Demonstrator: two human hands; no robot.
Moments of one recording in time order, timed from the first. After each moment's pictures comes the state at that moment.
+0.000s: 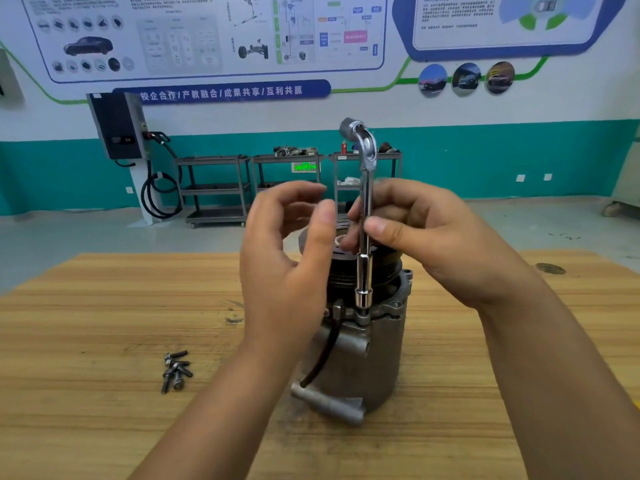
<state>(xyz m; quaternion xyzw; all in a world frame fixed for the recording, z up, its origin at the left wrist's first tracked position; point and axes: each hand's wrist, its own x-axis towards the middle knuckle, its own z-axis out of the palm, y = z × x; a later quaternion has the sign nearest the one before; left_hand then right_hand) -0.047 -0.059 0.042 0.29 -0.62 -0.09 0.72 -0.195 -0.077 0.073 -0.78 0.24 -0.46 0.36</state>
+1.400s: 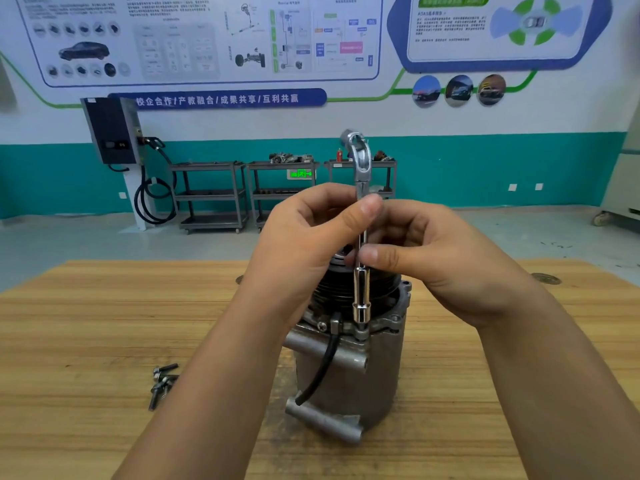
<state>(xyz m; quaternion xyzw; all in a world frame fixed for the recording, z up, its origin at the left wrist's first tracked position) -0.045 -0.083 0.067 0.22 -0.65 -0.41 0.61 -0.201 -0.089 0.066 -0.76 0.24 -0.46 0.40</state>
